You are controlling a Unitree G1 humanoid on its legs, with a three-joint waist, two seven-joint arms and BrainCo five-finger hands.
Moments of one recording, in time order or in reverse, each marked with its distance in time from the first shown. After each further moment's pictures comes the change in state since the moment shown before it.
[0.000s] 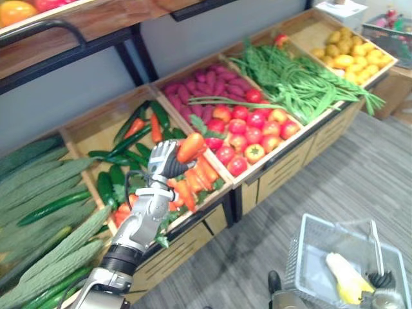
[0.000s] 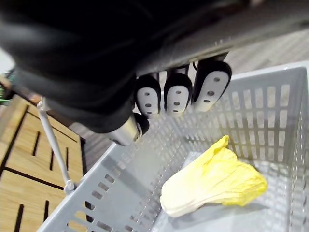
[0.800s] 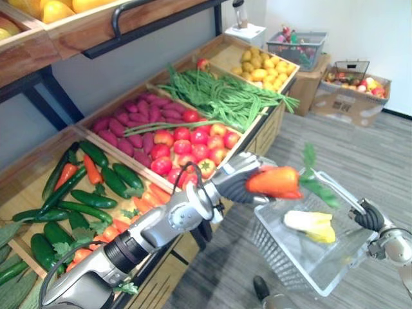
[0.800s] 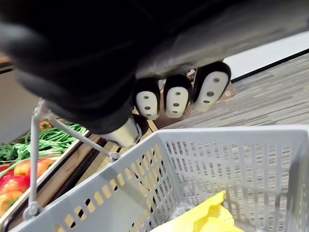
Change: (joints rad) left arm -0.172 0.123 -0.491 -0.357 -0.414 -0.233 -0.223; right arm -0.014 -0.312 0.389 -0.410 -0.003 -0.107 0.172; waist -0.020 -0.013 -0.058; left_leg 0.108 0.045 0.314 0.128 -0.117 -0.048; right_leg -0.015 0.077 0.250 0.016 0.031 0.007
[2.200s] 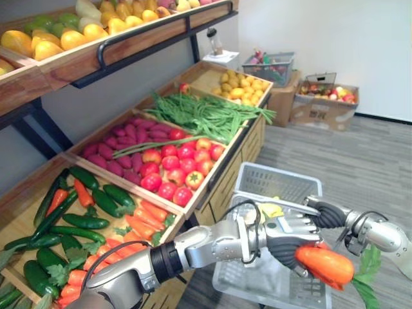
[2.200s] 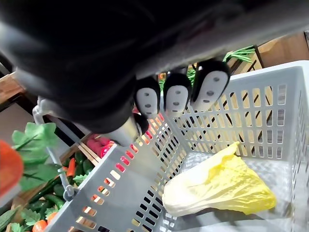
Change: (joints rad) left arm -0.057 -0.215 -0.299 0.112 0.193 0.015 -0.163; right arm -0.006 -0.288 0.287 -0.529 0.234 -0.072 0.283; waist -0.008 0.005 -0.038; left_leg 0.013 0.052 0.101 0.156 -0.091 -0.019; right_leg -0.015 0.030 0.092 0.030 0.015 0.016
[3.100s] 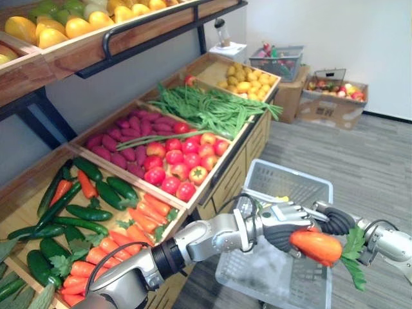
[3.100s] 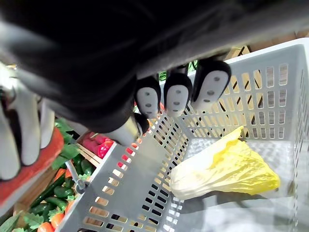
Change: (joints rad) left arm 0.013 -0.031 0.077 0.093 0.086 -0.007 0.024; right arm 0.109 0.024 -0.091 -0.020 0.040 0.005 0.027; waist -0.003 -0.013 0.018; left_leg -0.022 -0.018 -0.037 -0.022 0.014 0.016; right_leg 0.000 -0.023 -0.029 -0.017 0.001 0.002
